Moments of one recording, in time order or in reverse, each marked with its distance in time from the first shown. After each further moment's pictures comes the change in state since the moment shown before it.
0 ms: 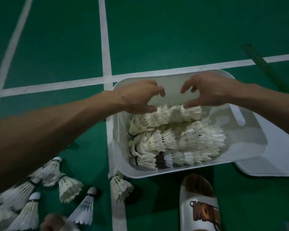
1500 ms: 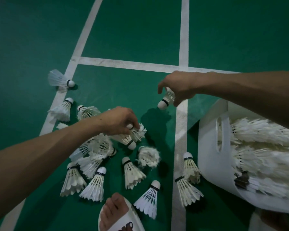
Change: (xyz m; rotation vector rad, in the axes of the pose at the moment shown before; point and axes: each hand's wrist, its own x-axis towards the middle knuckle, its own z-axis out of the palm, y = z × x) left_hand -0.222 -0.181 0.085 -0.334 -0.186 -0.377; right_hand 0.176 -0.256 0.037 -0.240 -0.256 -0.374
